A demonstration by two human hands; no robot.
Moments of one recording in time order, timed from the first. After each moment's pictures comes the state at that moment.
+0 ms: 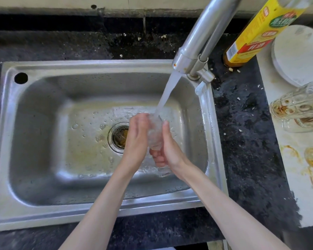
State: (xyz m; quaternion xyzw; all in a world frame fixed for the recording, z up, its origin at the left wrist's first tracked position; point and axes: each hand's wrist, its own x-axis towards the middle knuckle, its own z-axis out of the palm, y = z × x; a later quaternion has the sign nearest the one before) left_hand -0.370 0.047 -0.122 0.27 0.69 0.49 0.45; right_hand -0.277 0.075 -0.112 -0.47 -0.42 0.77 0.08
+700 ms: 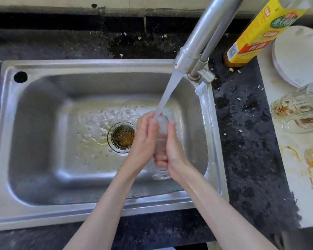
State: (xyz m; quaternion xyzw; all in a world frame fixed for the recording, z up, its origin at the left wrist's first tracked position) left_hand -0.366 0.050 -0.128 0.38 0.66 0.47 0.45; right_hand -0.282 0.074 -0.110 -0.56 -0.28 0.77 0.13
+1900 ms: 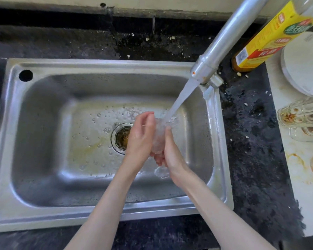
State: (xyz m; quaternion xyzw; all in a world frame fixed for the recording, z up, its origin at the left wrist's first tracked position) left_hand -0.382 0.054 -0.124 0.29 0.71 0.49 0.42; right_hand -0.295 0.071 -0.118 -0.55 -0.40 0.72 0.10
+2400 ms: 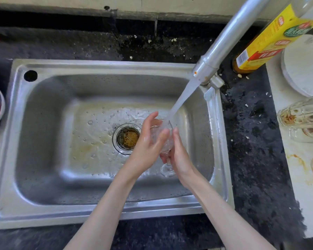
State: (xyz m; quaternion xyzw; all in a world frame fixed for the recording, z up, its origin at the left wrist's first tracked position) left_hand -0.378 0.044 -0.113 0.36 0.63 0.46 0.50; right_hand -0.280 0.070 -0.125 -0.51 -0.41 0.74 0.16
